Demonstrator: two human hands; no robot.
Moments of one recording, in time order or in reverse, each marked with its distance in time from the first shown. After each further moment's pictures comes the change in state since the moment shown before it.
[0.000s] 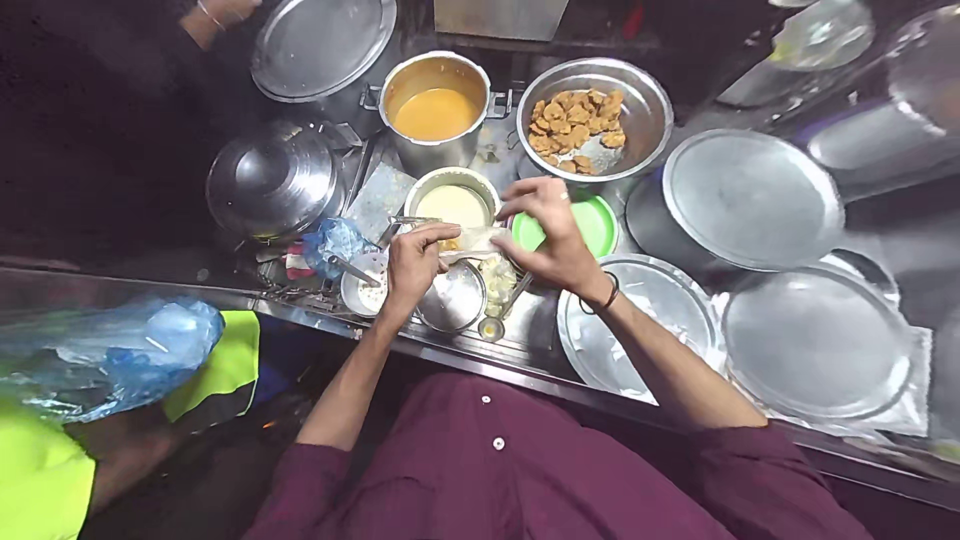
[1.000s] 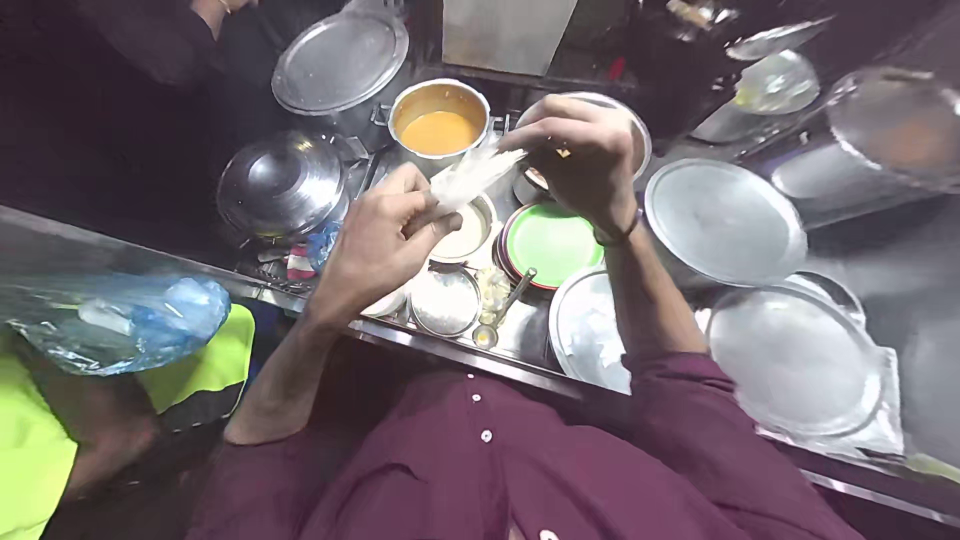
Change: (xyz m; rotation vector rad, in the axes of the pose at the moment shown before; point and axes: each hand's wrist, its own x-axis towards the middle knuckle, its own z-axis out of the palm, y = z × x) left_hand -0.028 0.120 -0.102 0.327 -0.047 0.428; right_hand 0.094 -0.048 -0.071 0.131 0.166 -0.487
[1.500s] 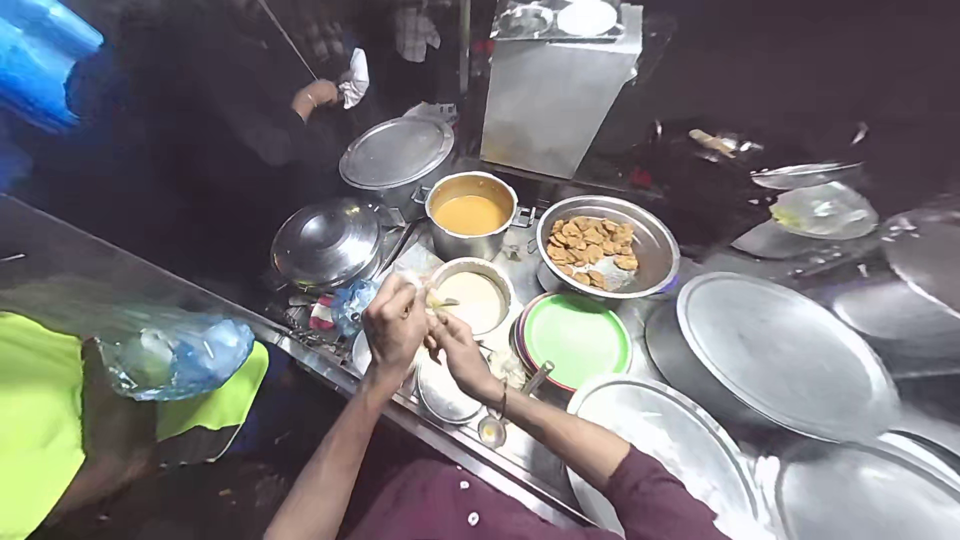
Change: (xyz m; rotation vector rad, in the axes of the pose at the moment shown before) left_hand -0.006 -0.053 0.088 0.283 0.702 -0.216; right_hand -0.083 -0.044 0.177 1.178 0.114 0.870
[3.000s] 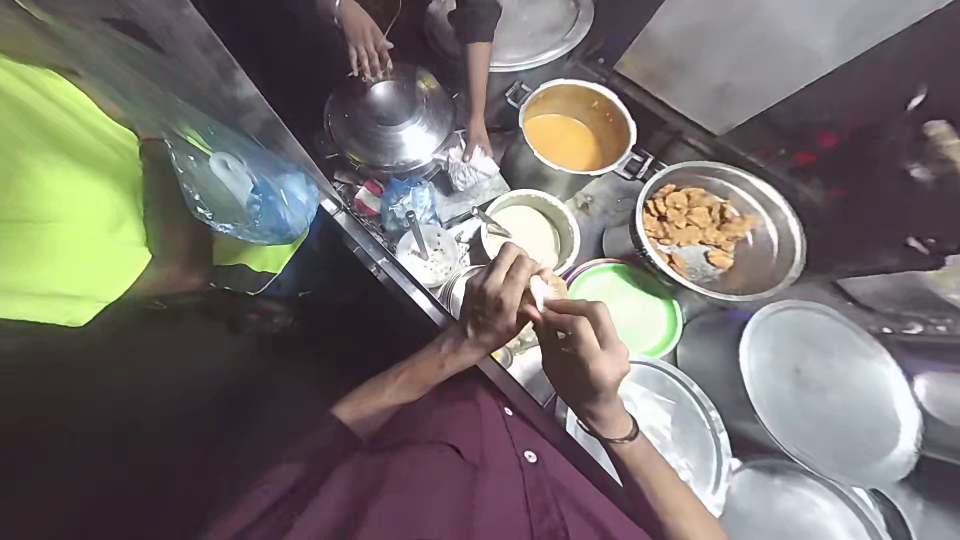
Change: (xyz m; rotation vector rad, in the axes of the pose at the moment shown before) left_hand -0.082 0.006 -0.002 -0.230 -0.108 -0.085; right_hand -0.067 -0.045 0.003 -1.241 0.019 -0.658
